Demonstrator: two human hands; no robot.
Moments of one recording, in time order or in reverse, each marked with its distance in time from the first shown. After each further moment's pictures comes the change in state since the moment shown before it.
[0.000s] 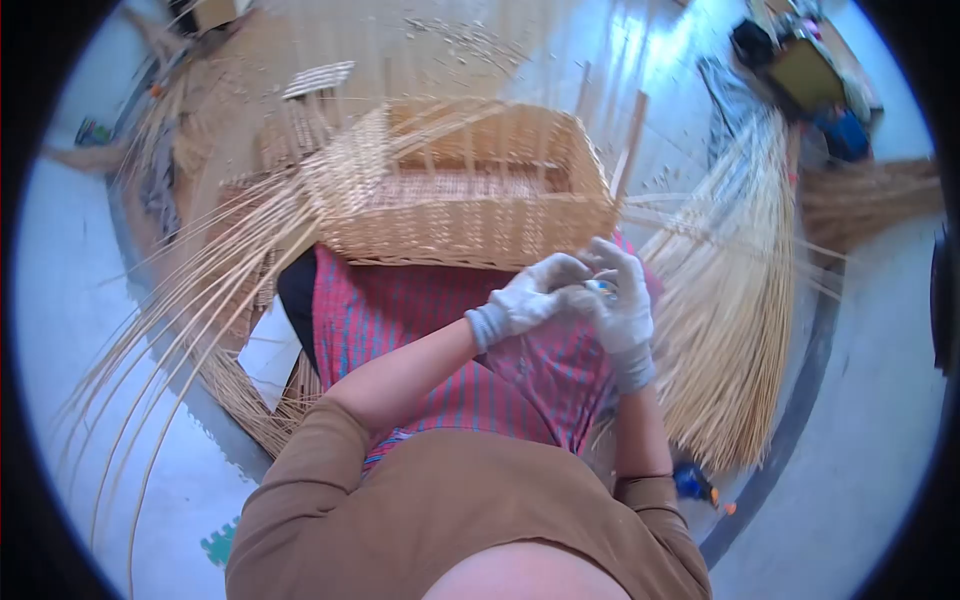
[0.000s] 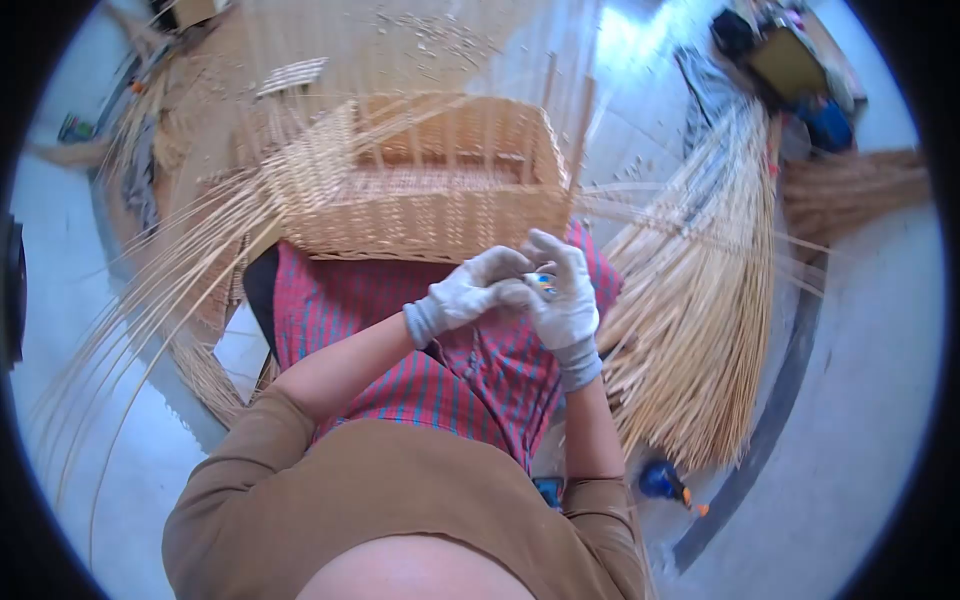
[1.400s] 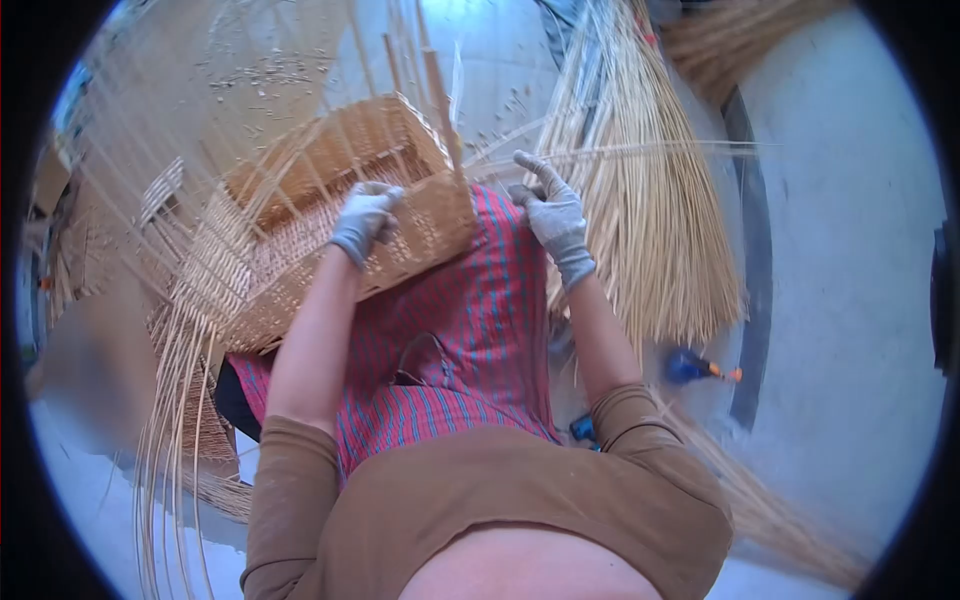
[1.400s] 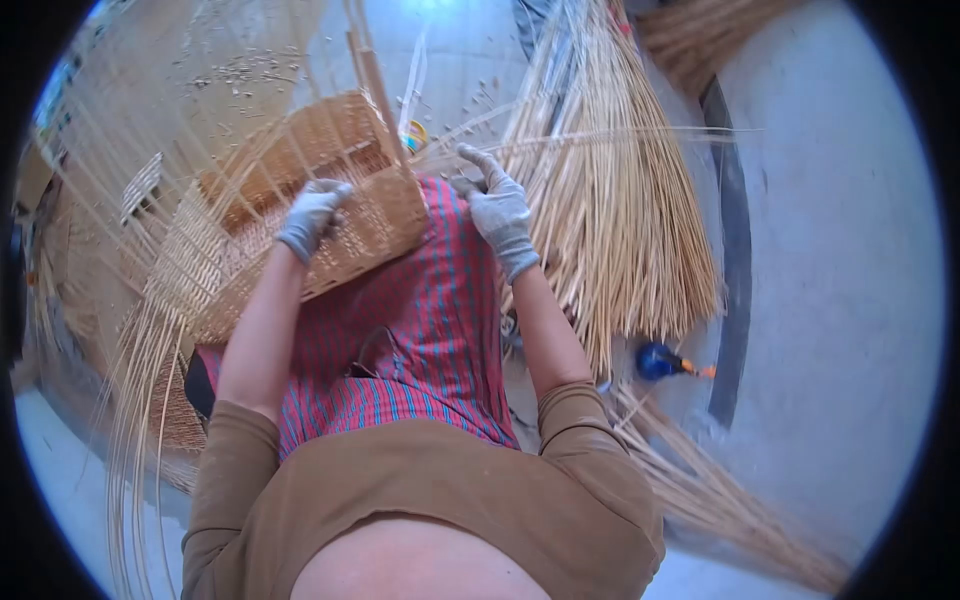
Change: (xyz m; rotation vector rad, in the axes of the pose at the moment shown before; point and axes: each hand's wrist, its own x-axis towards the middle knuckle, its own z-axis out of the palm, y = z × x) left_hand 0.086 -0.072 -0.005 0.201 0.319 -0.613; right_hand -0.039 0.066 -0.160 -0.231 0.180 0.778
